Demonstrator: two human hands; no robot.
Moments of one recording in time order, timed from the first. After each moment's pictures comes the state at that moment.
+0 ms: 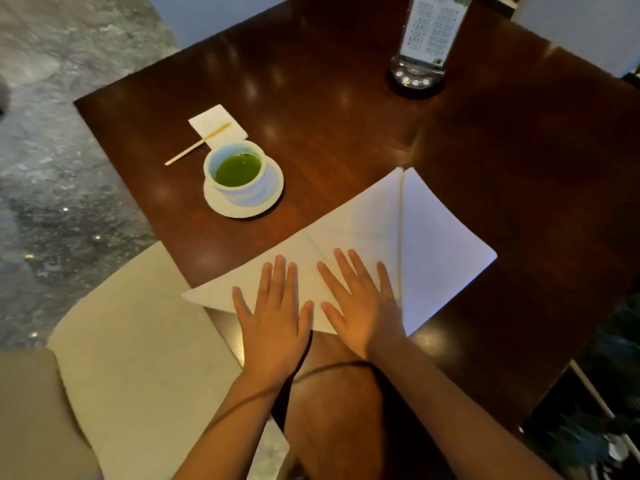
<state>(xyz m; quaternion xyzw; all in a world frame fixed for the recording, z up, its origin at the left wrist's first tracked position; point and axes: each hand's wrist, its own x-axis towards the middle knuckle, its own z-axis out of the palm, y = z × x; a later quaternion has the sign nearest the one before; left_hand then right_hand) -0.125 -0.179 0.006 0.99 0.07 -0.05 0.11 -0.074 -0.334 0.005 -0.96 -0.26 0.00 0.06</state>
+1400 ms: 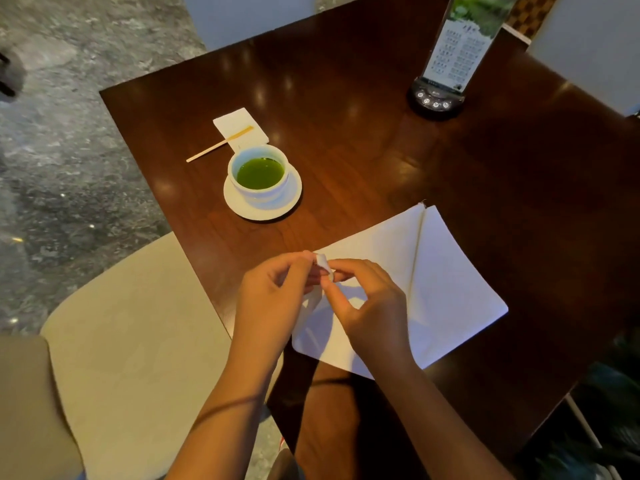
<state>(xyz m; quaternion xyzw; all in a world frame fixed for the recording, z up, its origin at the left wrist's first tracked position) -0.102 -0.180 0.126 0.71 0.26 0.06 0.65 -0.080 -0.296 0.077 -0.87 -0.16 -0.12 0.45</state>
